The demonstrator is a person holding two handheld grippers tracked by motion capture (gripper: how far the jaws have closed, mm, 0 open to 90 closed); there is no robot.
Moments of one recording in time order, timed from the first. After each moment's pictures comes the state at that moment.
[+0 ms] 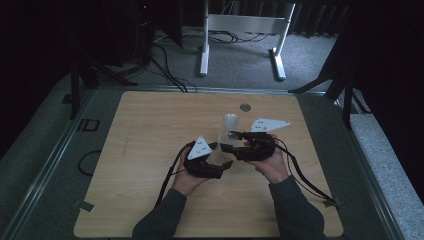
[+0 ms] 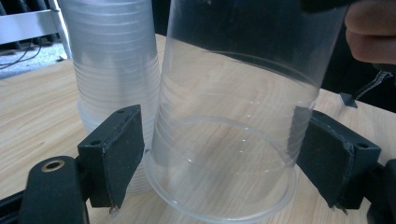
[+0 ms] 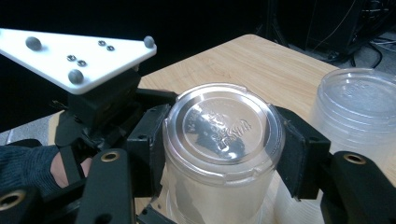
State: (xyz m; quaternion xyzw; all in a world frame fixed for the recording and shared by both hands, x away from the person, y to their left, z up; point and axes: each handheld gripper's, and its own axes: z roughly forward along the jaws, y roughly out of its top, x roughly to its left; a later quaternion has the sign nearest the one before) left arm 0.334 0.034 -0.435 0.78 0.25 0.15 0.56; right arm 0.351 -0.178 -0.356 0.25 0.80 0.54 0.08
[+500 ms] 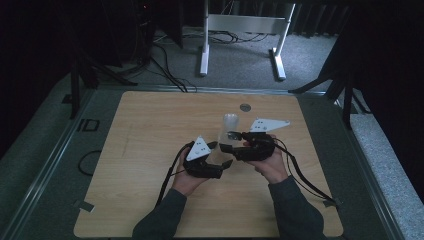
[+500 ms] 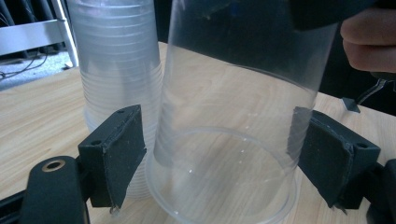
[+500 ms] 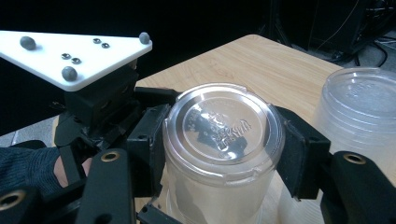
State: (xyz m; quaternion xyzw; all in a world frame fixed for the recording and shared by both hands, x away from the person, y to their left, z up) left arm 0.331 0.036 -0.432 0.77 0.25 0.16 0.57; right arm 0.352 -0.177 -0.357 0.24 0.80 0.54 0.08
